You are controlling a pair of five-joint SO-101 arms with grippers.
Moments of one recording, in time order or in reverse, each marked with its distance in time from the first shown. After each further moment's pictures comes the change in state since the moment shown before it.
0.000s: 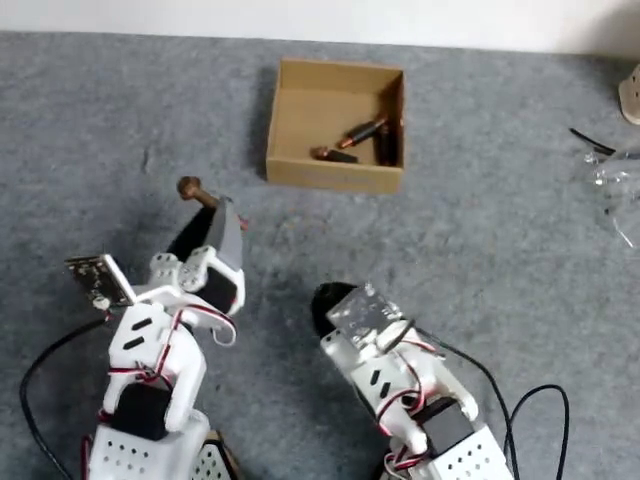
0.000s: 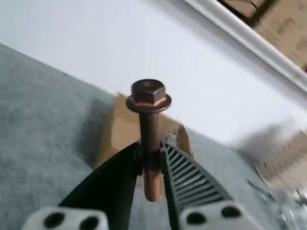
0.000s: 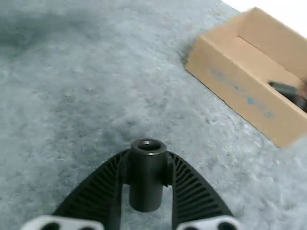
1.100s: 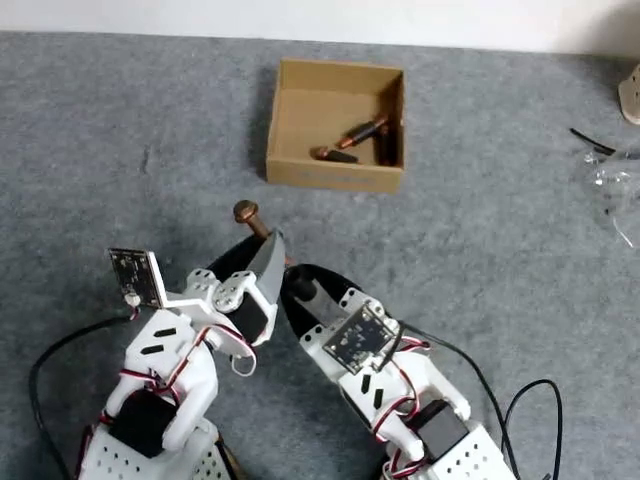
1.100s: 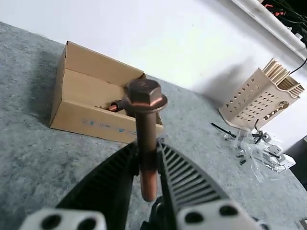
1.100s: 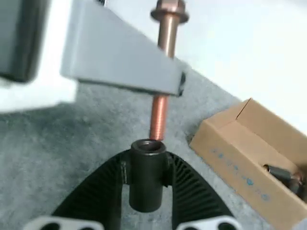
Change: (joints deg) left arm 11.4 -0.2 -3.4 9.0 0.0; right arm -5.7 0.0 0.3 -17.1 0.9
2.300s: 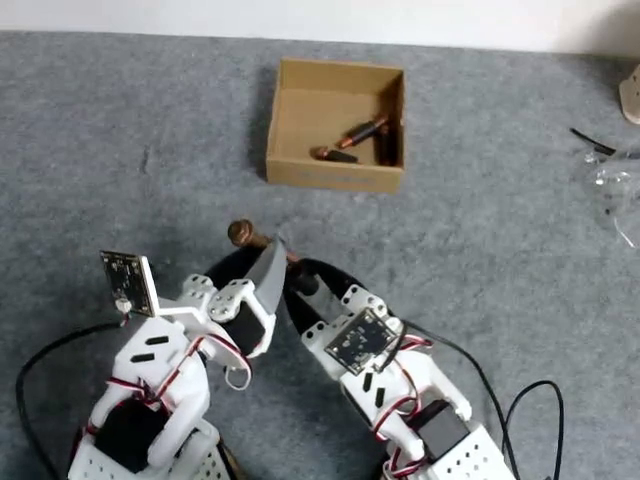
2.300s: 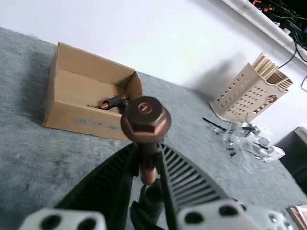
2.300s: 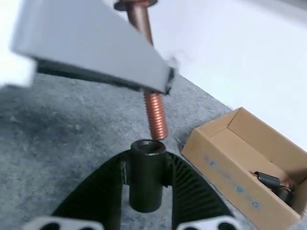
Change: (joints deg) left arm 3.8 0.0 -6.9 7.6 -0.1; right arm 1.4 0.0 0.0 -1.8 1.5
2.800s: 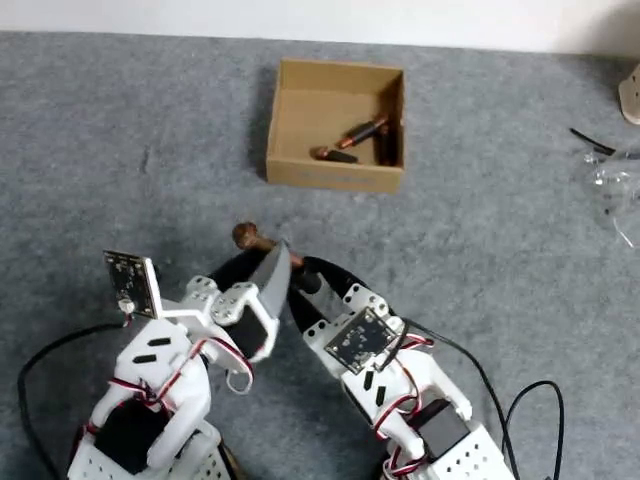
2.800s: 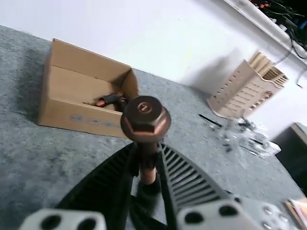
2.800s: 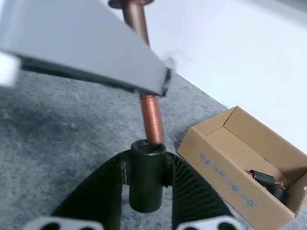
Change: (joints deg) left arm 2.6 -0.2 0.0 0.5 -0.2; right arm 0.6 0.1 0.0 0.0 0.6
